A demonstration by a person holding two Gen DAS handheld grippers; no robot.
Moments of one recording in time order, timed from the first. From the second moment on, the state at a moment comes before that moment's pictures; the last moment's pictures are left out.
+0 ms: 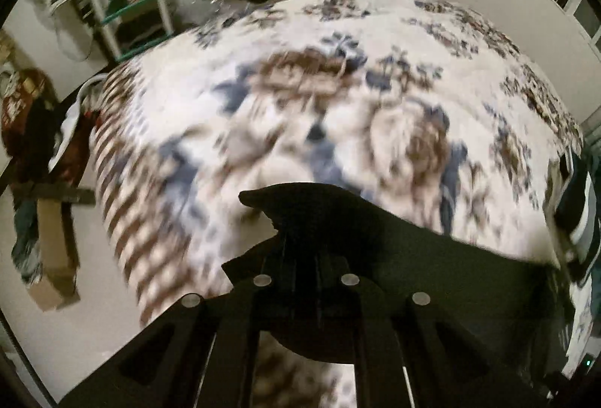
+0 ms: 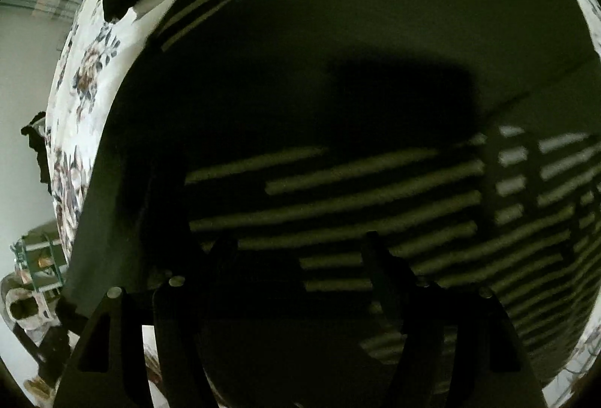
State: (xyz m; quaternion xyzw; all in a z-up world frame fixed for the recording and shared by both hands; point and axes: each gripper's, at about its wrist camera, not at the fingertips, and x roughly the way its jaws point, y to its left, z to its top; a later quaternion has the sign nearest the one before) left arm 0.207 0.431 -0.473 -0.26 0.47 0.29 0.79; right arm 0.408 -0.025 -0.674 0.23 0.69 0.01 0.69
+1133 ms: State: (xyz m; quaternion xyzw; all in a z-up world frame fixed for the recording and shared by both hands) left arm 0.243 0.475 -0.454 -0.45 0.29 0.27 0.80; right arm 0.424 -0.028 -0.674 0.22 0.68 -0.04 0.70
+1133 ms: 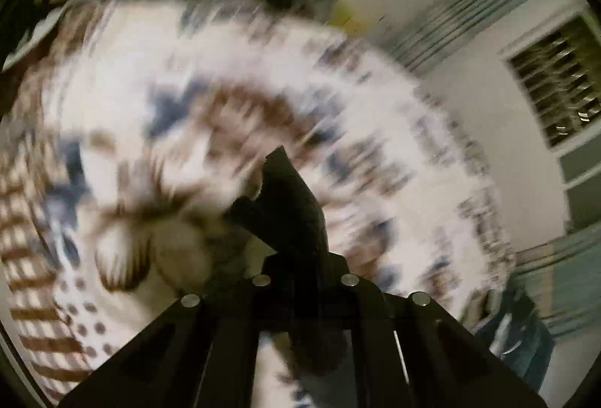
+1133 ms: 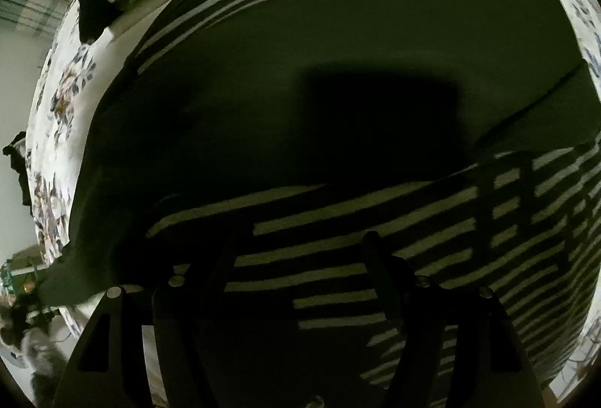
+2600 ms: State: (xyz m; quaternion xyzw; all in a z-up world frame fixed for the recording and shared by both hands) left arm 0.341 -0.243 -0.499 0.03 0.58 -0.06 0.82; right arm 0.314 -0.501 -0.660 0.37 0.65 -0.08 0.65
